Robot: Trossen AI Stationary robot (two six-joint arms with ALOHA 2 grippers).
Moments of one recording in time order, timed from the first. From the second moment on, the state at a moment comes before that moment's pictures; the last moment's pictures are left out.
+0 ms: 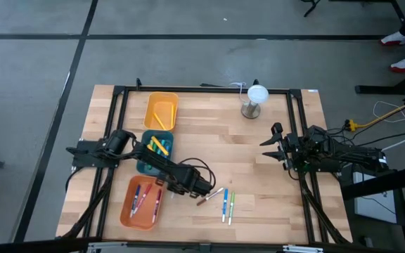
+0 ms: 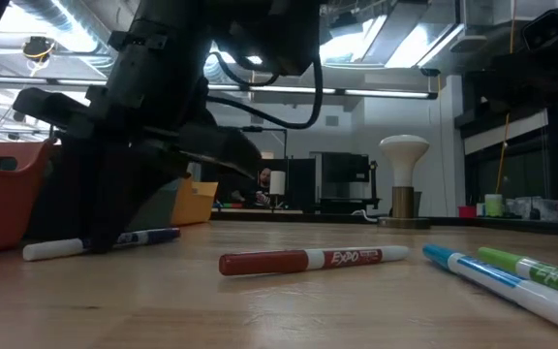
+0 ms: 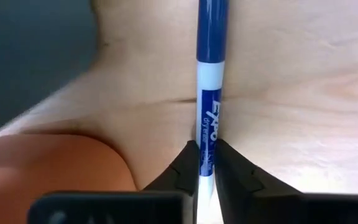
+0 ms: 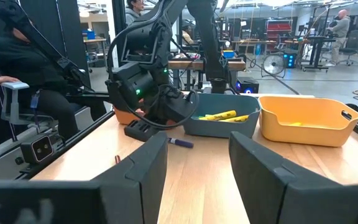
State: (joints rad) left arm -0.34 2.15 1.55 -1.13 0.14 -1.65; right arm -0.15 0.02 0.01 0.06 -0.33 0.02
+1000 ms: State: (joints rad) left arm -0.33 2.16 1.83 -0.99 -0.34 -1.32; right arm -0.15 0.02 0.01 0.06 -0.33 0.02
